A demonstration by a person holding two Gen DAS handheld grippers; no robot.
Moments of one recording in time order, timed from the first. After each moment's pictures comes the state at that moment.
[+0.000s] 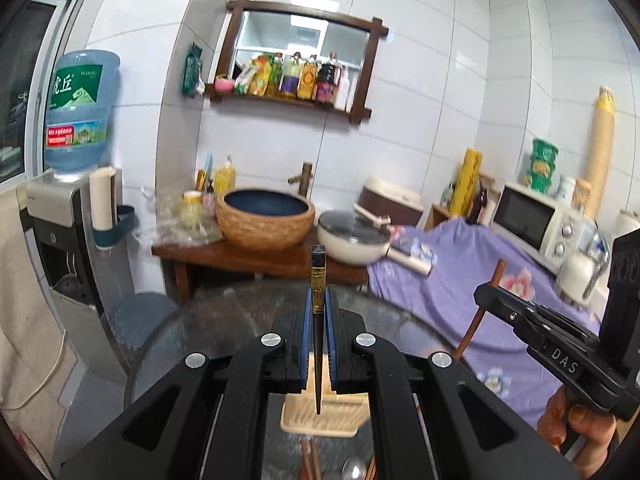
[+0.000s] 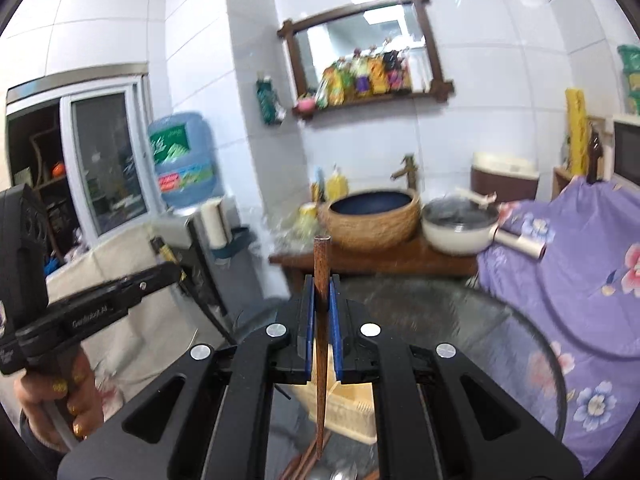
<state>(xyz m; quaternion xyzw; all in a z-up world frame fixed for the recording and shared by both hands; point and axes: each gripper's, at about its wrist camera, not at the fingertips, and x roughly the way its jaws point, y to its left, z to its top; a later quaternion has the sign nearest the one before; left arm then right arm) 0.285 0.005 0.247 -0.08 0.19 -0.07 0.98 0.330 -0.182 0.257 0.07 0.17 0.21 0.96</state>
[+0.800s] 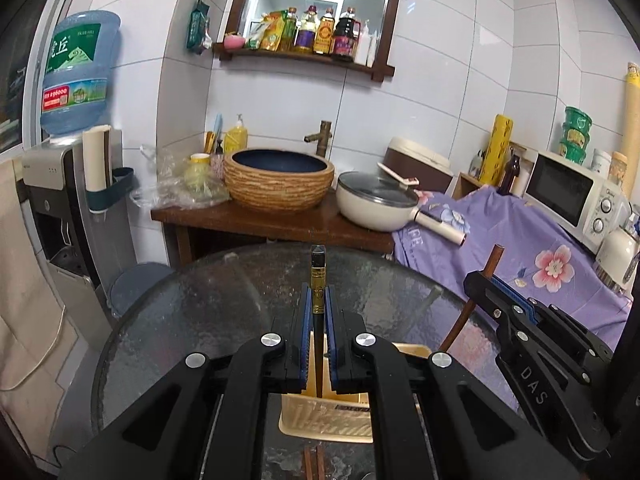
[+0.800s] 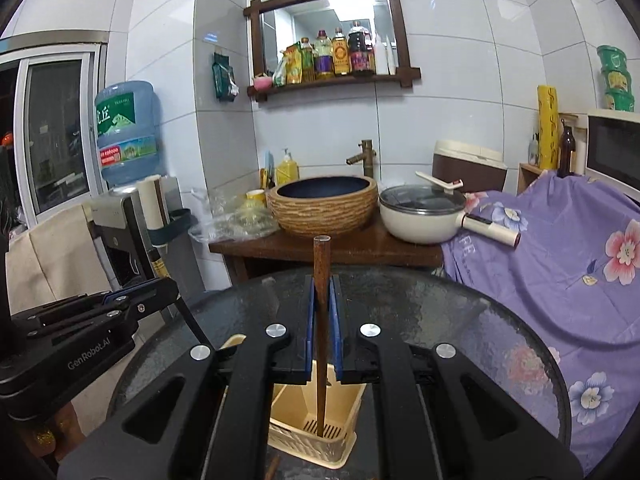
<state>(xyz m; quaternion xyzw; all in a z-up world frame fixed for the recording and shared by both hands) 0.354 -0.021 0.152 -0.08 0.24 -0.04 0.97 0.390 -0.157 0.155 0.03 0.18 0.13 0.97</state>
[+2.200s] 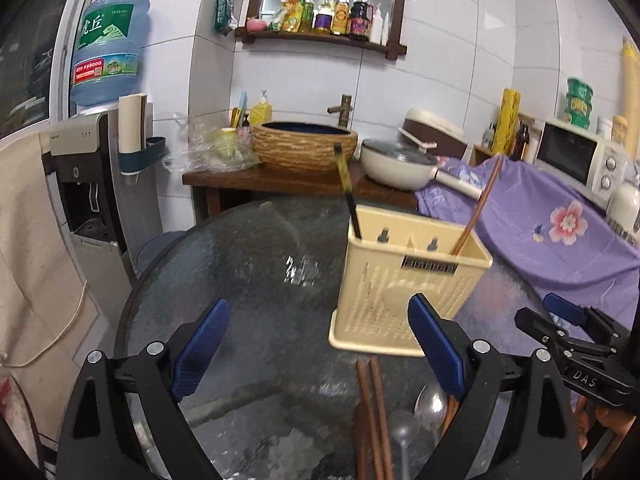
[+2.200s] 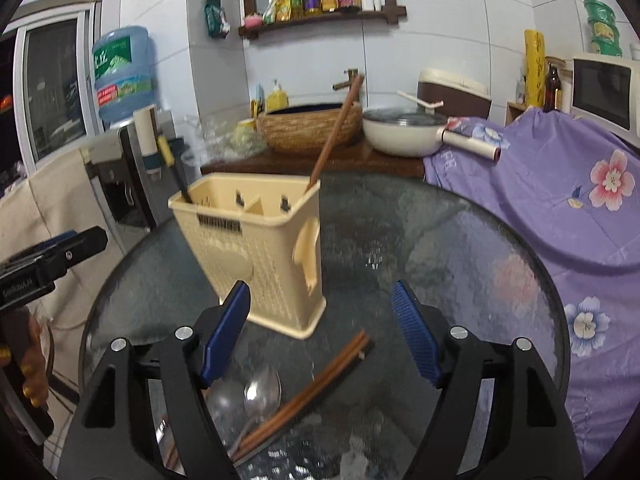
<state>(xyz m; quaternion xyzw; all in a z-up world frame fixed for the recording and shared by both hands) 0.270 0.010 0.066 -0.05 0.26 -0.01 0.96 0.311 -0.201 0.046 0.02 0.28 0.13 0.95</state>
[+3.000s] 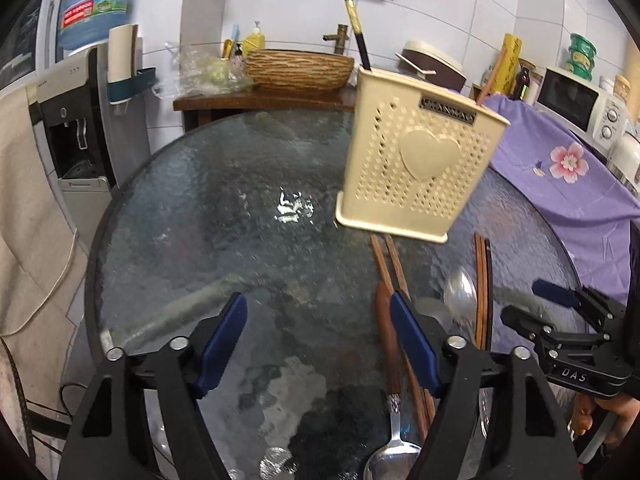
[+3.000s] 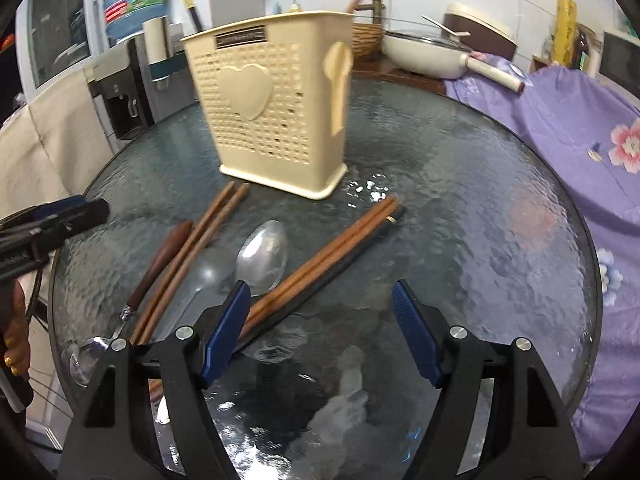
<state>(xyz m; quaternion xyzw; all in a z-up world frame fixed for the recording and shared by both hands) 0.244 0.012 -0.021 -0.05 0.36 -0.04 0.93 0.285 -0.178 -0.044 -0.04 0.38 0.14 0.91</state>
